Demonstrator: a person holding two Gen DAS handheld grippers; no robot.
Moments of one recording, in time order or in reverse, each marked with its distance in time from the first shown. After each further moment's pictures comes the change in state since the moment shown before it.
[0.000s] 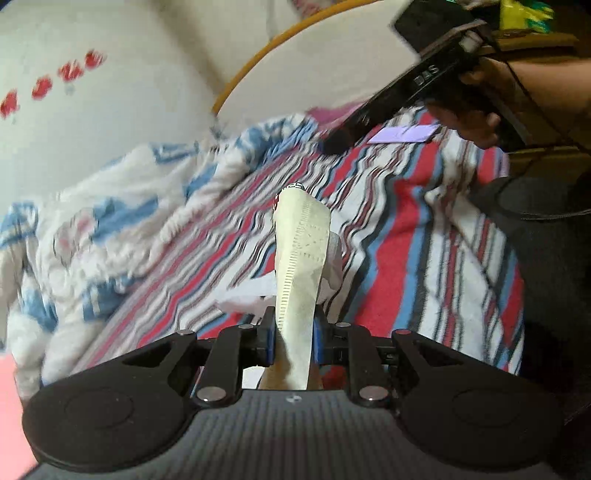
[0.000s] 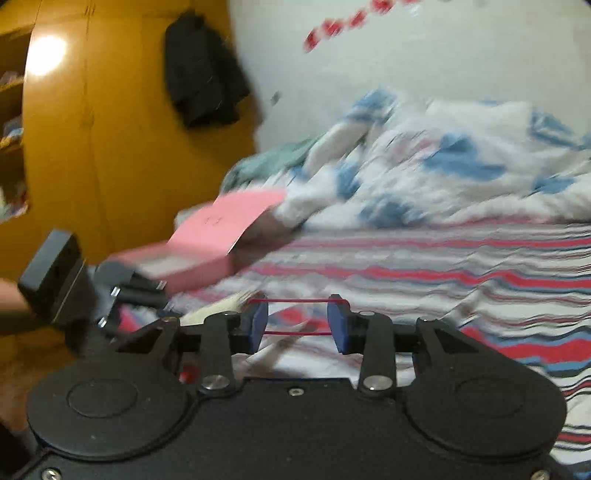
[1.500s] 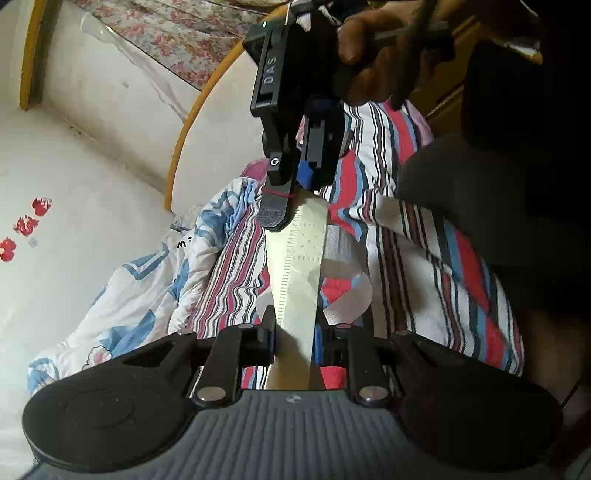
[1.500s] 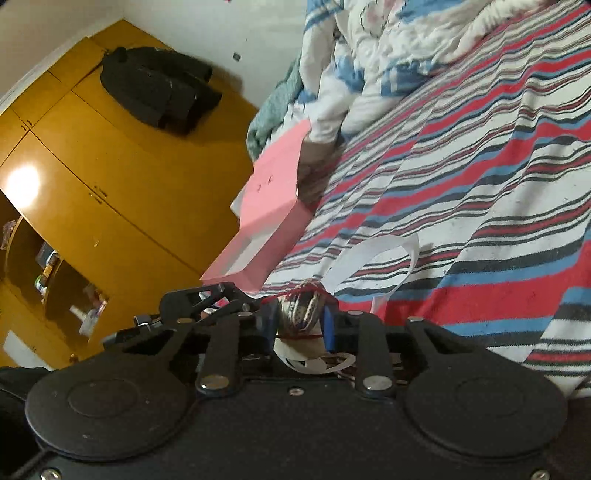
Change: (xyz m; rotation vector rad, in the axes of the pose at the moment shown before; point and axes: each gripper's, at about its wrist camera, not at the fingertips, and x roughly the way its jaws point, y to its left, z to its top) left arm -0.023 -0.059 0.005 0.452 -0.136 0.006; right arm -0.005 0.027 -0.026 0.595 0.148 0.226
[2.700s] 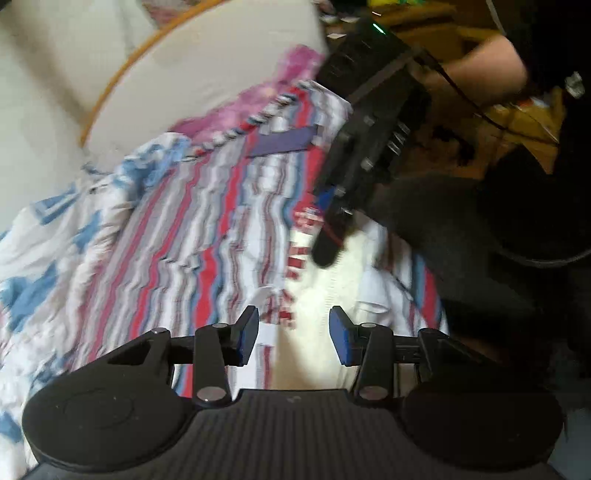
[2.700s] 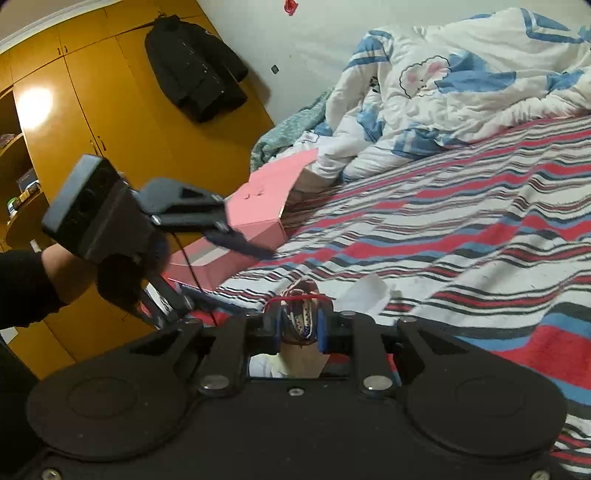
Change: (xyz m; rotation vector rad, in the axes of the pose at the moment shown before) left arm 0.035 0.093 0.016 -0.179 0.095 -0.439; right arm 0.004 -0.006 -0.008 -0.335 -0.072 -0.081
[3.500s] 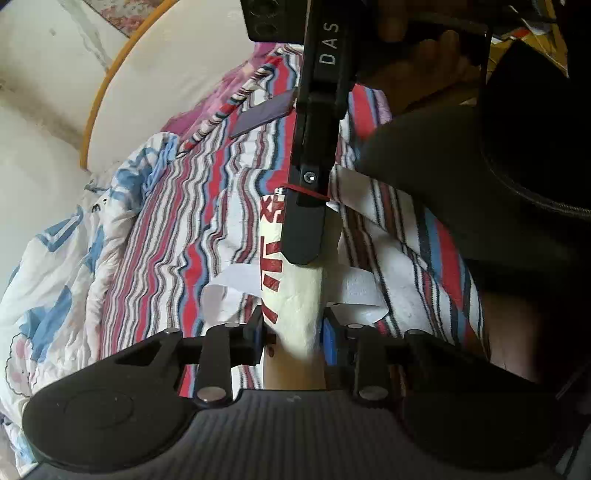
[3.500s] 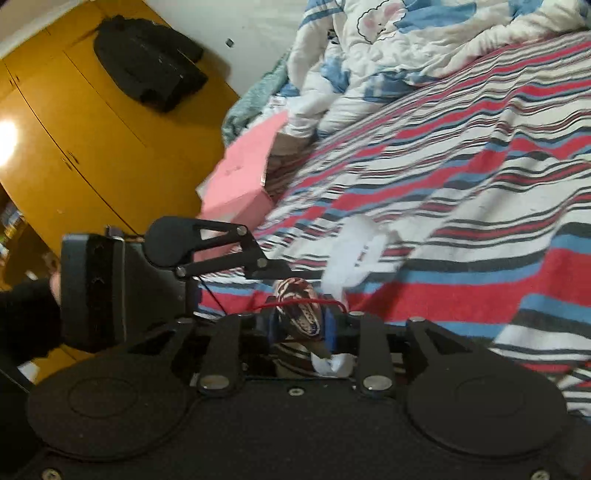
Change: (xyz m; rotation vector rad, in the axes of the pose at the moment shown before) left arm 0.059 -0.046 -0.007 0.143 0.067 0.135; right arm 0.009 -0.002 -0.009 0.197 0.129 -0.061
